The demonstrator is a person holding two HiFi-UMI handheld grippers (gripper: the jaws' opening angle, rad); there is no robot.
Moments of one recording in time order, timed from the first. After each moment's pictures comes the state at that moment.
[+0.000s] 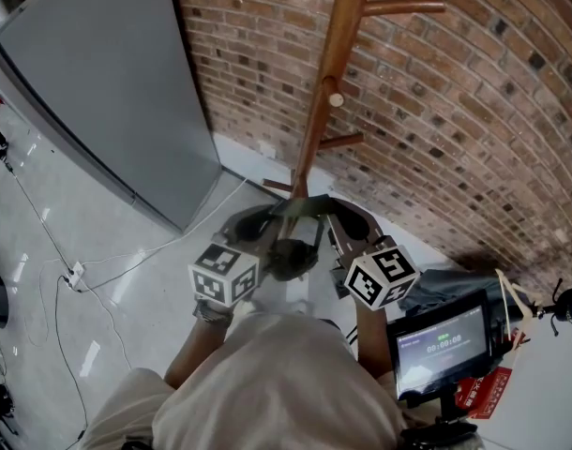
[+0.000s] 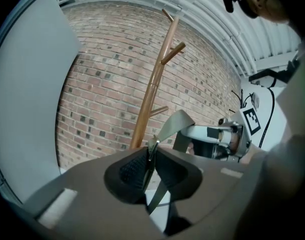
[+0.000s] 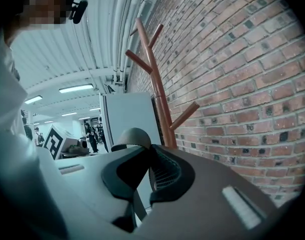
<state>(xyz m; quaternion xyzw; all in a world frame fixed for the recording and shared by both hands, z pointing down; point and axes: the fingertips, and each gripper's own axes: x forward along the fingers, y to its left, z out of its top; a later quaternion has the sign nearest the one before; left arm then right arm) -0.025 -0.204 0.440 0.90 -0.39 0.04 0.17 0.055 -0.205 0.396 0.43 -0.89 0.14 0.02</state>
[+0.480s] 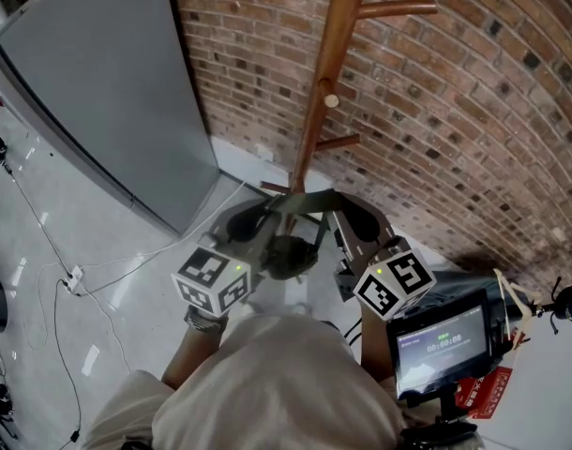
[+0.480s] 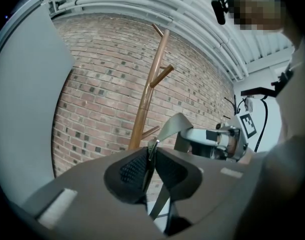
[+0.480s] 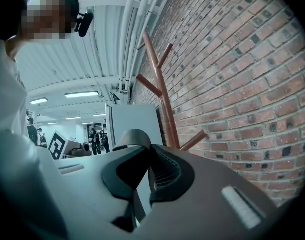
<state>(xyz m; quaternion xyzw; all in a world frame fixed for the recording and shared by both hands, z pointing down) -0.028 -0.196 0.378 0.92 -0.38 -0.01 0.13 0.055 -0.192 0.336 0.41 -0.90 0.10 -0.03</state>
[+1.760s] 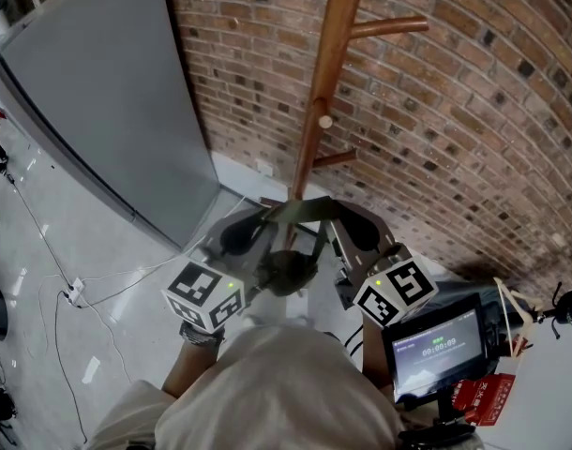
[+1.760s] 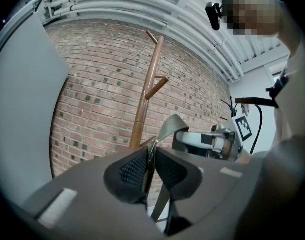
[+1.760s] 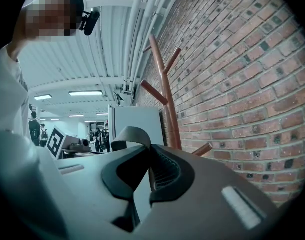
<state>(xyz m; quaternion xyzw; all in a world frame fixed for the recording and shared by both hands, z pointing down) -0.033 -0.191 0.346 0.92 -0.38 -0.02 0.10 0.046 -0.191 0.310 0.40 -0.91 0.07 -0.03</state>
